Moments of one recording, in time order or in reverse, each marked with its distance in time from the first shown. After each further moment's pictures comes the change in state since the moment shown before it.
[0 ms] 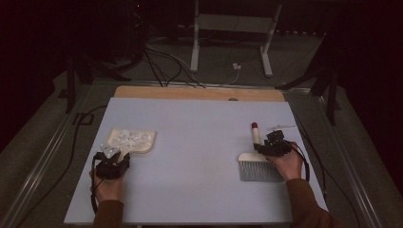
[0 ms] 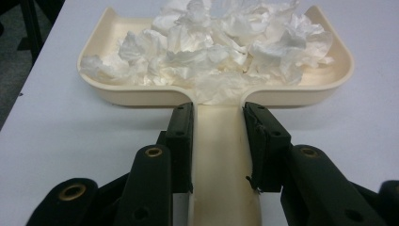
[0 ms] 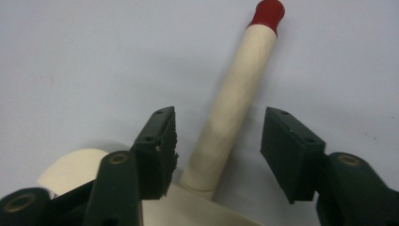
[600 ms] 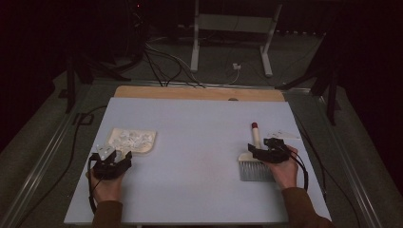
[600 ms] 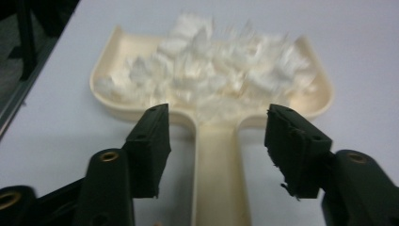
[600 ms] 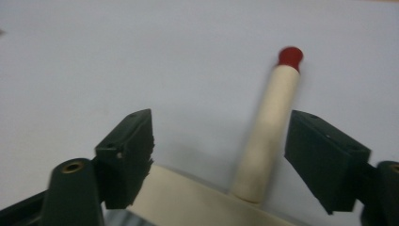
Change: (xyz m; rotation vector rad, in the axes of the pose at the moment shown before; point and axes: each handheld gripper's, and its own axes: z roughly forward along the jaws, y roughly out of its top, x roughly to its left) left arm 0.006 0.002 -0.013 -0.104 -0.058 -0.052; right arm 0.023 -0.017 -0.015 -0.223 0.042 0.008
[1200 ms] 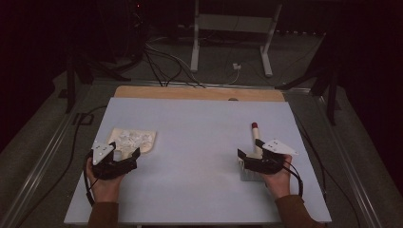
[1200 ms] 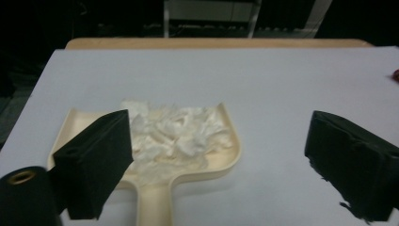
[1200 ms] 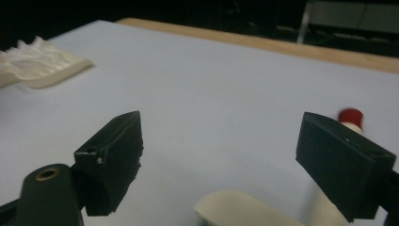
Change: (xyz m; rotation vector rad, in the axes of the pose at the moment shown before) left arm -0.016 0.021 -0.032 -0.183 -0.184 0.058; right arm 0.042 -0.011 -0.022 -0.226 0.126 -0.113
